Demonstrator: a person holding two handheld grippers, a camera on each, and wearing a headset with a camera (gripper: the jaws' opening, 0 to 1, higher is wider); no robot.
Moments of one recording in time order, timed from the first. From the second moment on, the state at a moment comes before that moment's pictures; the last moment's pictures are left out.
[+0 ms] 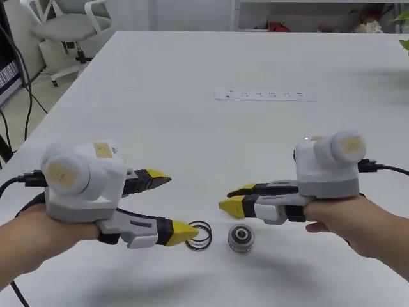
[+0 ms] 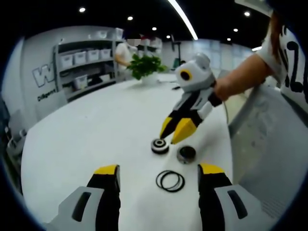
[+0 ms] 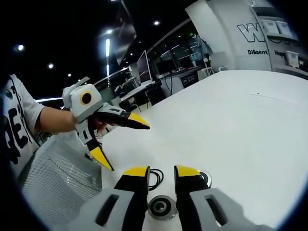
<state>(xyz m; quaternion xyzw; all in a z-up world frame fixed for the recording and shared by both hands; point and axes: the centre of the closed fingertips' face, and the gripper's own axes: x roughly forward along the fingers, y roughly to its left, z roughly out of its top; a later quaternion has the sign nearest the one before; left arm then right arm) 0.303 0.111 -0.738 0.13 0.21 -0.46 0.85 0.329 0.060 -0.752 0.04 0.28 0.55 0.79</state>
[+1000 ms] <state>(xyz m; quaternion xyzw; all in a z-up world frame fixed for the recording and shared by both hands) 0.334 0.086 -0.766 0.13 0.23 -0.47 0.84 0.350 0.013 -0.796 -0.04 0.29 0.51 0.81</state>
